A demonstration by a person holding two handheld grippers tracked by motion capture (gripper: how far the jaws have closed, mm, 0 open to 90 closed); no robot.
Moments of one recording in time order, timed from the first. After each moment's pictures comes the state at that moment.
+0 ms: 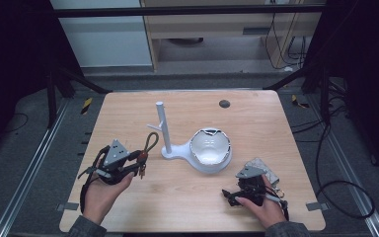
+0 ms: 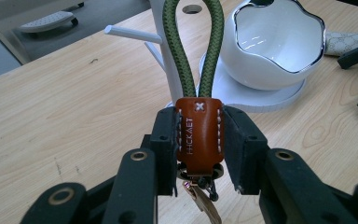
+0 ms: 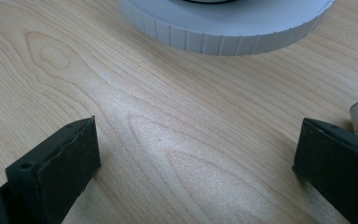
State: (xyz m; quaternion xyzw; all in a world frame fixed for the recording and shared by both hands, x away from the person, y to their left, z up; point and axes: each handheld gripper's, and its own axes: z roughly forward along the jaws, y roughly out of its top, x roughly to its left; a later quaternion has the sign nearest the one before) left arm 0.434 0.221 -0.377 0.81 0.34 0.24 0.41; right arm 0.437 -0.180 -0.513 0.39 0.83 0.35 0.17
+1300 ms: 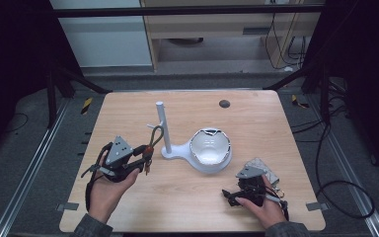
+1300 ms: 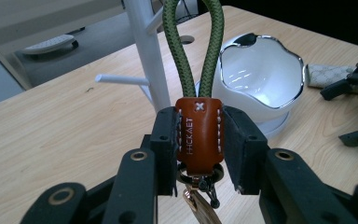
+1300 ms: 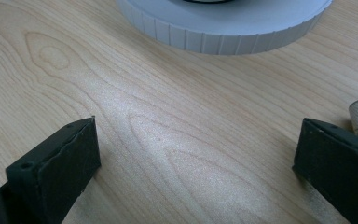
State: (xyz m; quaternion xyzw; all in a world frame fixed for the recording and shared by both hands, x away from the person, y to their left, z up) left arm 0.432 0.206 -0.360 0.79 0.33 0.25 0.45; right arm 0.436 -0.180 -0.513 0.39 0.83 0.35 0.17
